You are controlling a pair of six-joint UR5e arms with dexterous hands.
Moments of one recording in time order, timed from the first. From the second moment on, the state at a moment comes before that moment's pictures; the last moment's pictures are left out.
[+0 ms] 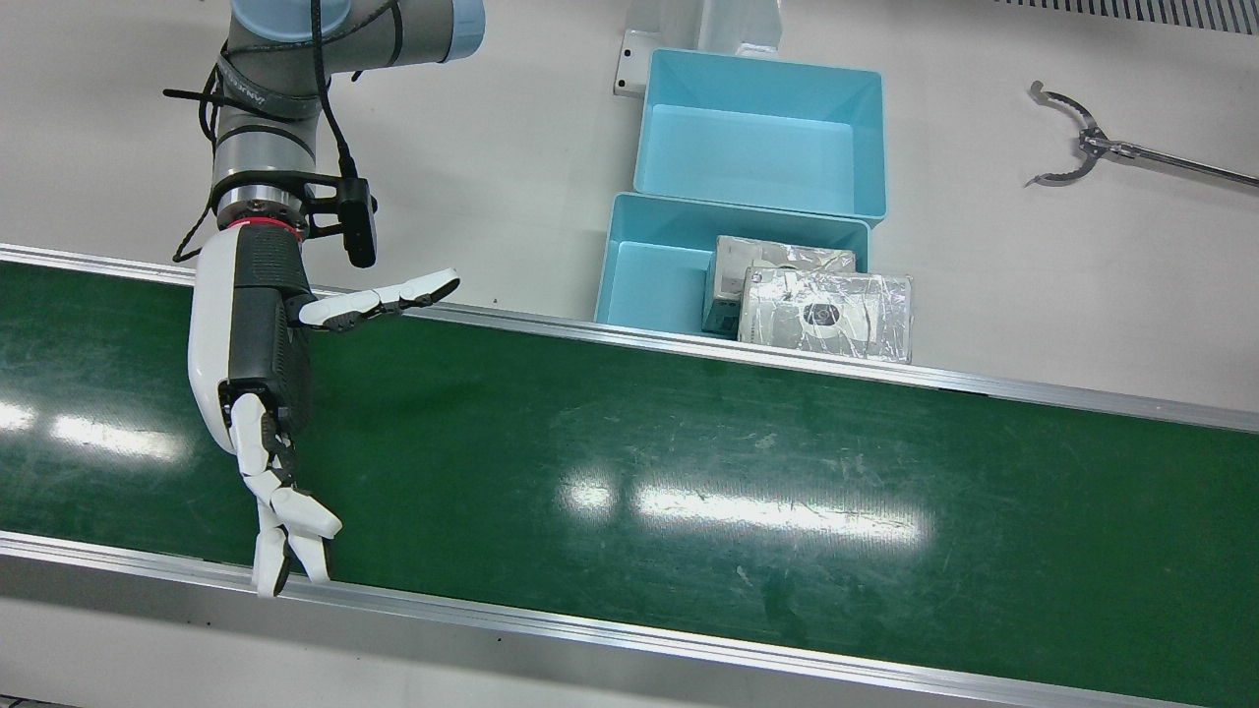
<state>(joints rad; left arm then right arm) -1.87 -1.87 -1.72 0.51 1.97 -0.16 0.81 -1.01 1.73 -3.44 -1.00 -0.44</state>
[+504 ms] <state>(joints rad) -1.87 -1.87 -1.72 0.51 1.97 -0.16 0.81 -1.01 1.72 -3.44 -1.00 -0.42</state>
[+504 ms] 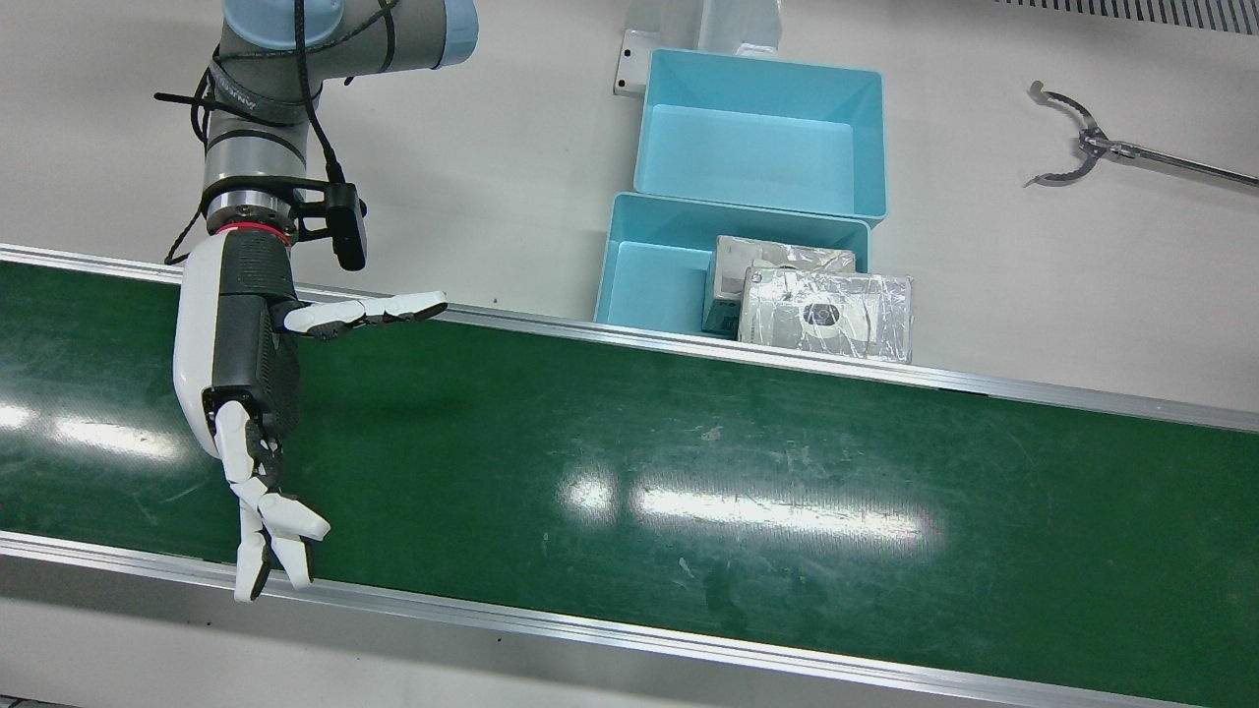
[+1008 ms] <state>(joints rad) -1.87 -1.87 -1.72 0.51 1.97 -0.16 0.82 -1.03 1.72 -3.44 -1.01 -0.38</state>
